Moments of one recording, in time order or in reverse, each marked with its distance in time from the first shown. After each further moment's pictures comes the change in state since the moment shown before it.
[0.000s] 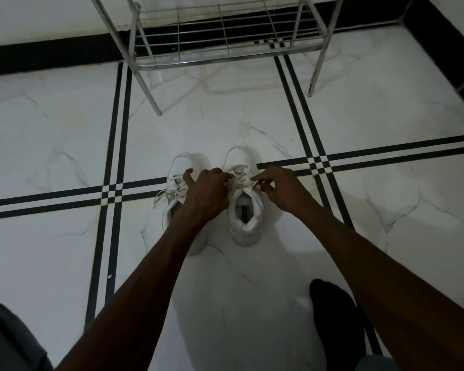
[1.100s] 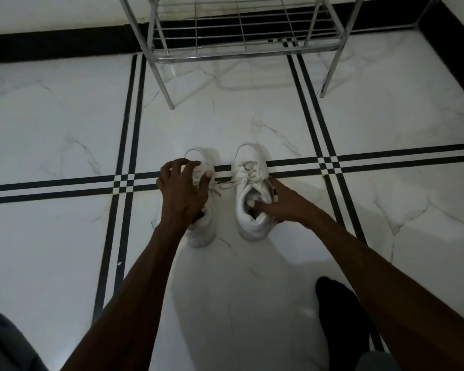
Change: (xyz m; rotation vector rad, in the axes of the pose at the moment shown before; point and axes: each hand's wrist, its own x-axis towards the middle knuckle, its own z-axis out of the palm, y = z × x) left_hand -0.038 -0.053 -0.005 -0.154 0.415 -0.210; right_hand -0.022 -0.016 0.013 0.217 -0.329 0.434
